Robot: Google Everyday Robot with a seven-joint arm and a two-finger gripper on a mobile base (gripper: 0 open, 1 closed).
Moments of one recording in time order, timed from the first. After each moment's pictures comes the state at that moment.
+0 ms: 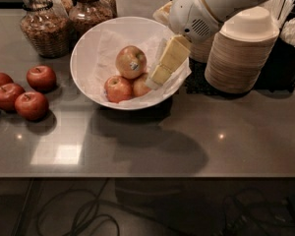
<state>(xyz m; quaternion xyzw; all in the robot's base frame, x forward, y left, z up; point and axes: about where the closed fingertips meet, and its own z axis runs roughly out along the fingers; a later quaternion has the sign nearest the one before) 0.540 -0.021 0.989 -0.65 0.66 0.15 0.34</state>
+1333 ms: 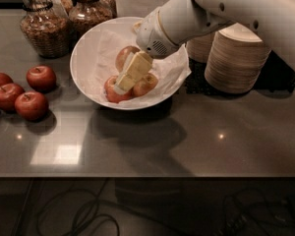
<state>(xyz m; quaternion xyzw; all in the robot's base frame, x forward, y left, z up) 0.584 0.046 0.941 -0.62 0.66 0.18 0.38</state>
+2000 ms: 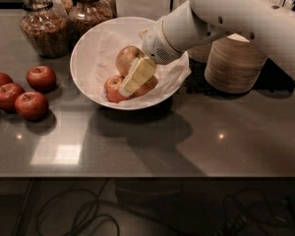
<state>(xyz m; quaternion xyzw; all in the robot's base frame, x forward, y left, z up) 0.604 0.030 0.916 -0.60 0.68 0.16 0.38</state>
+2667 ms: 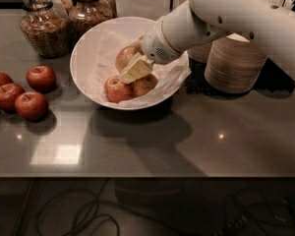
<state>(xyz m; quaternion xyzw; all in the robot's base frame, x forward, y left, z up) 0.604 0.030 0.916 -0.60 0.68 0.16 0.38</state>
